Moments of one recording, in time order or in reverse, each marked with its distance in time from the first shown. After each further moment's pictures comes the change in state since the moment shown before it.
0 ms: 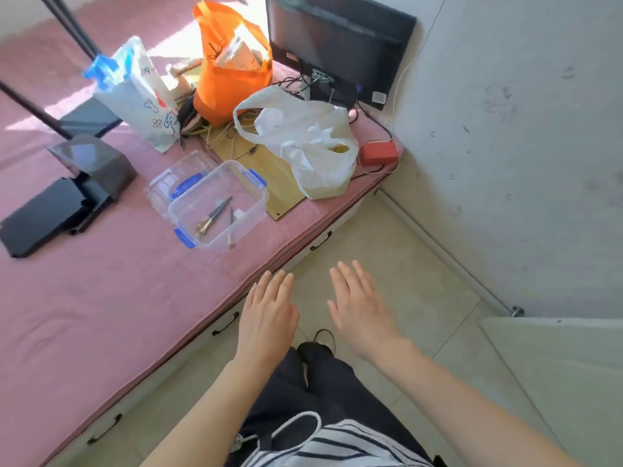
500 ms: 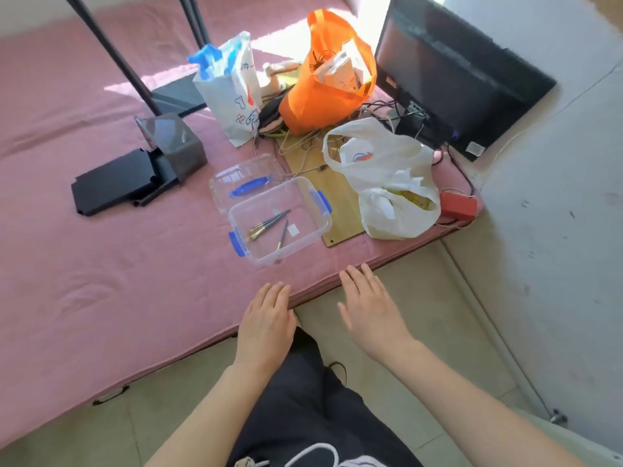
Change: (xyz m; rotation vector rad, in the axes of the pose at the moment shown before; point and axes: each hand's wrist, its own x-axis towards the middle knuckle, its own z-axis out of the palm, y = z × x) left_hand 0.060 -0.097 -0.013 -0.121 0.059 -0.296; right_hand 0.150 -0.052 -0.005 -0.123 -0.058 -0.285
